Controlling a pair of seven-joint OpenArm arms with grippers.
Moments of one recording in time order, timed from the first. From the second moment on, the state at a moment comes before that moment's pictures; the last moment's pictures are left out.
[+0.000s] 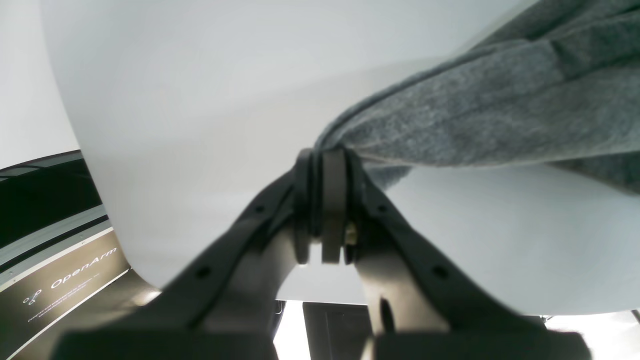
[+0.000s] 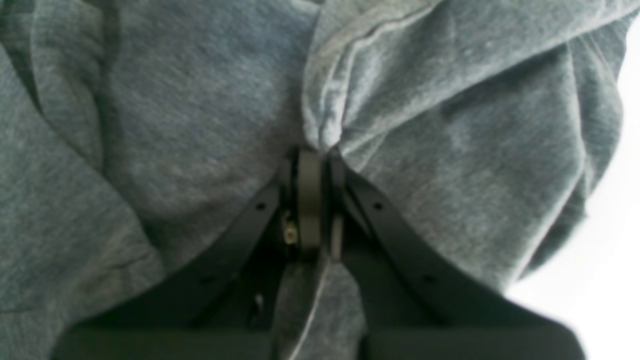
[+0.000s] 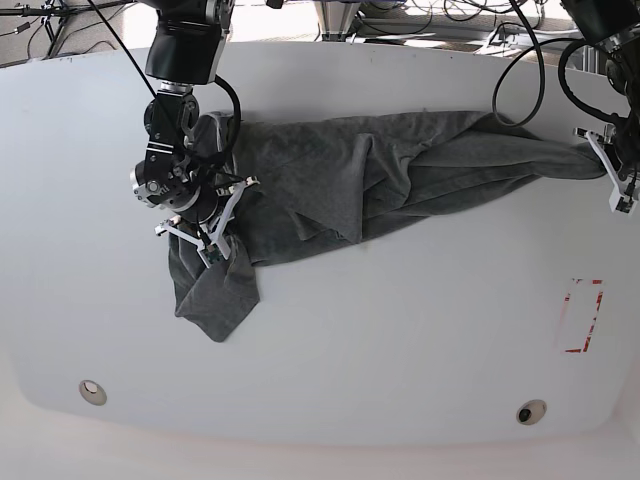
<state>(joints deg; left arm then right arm) 7.3 -24.5 -36.4 97.6 -16.4 -42.0 72.6 5.3 0.9 15.1 81.8 -5.3 40.5 -43.9</state>
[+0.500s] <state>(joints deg) 6.9 -24.4 -36.3 97.6 -16.4 -42.0 72.6 3.9 0.7 14.9 96.2 -5.3 40.5 -52.1</state>
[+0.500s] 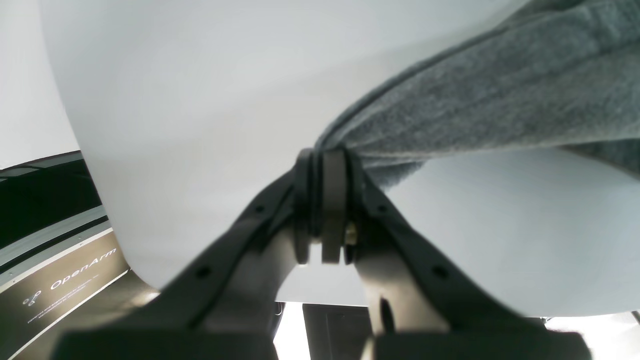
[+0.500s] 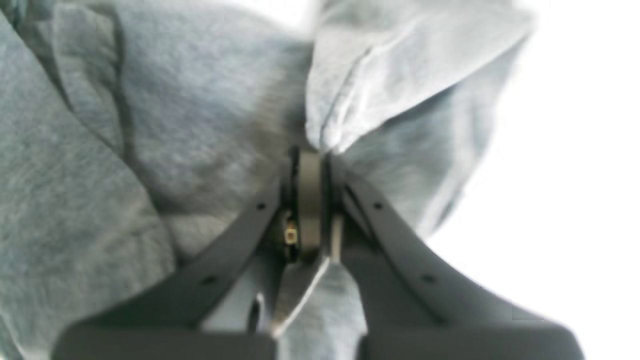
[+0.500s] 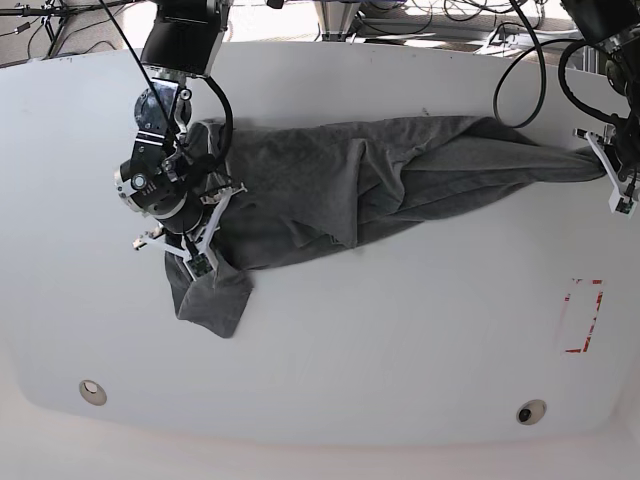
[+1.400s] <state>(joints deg) 3.6 -25.6 -36.5 97.8 -16.4 -42.0 73.1 5.6 0.7 14.9 101.6 -5.3 40.6 -58.2</state>
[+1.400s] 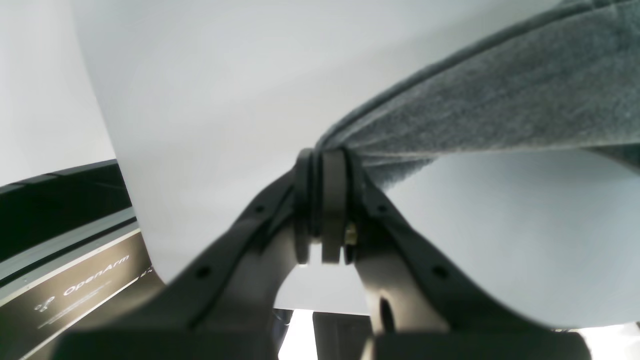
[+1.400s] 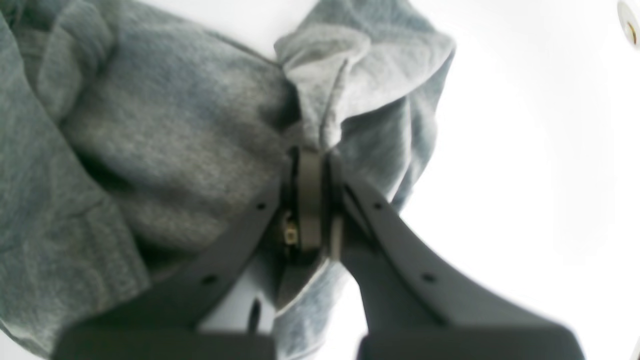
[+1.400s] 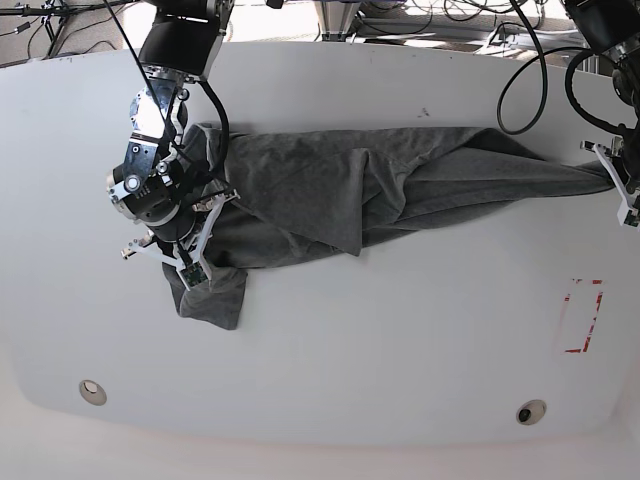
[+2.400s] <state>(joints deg) -29.8 -20.9 -42.3 103.2 -16.1 -42.0 80.7 33.6 0.8 14.6 98.7 -5.3 40.6 -58.9</state>
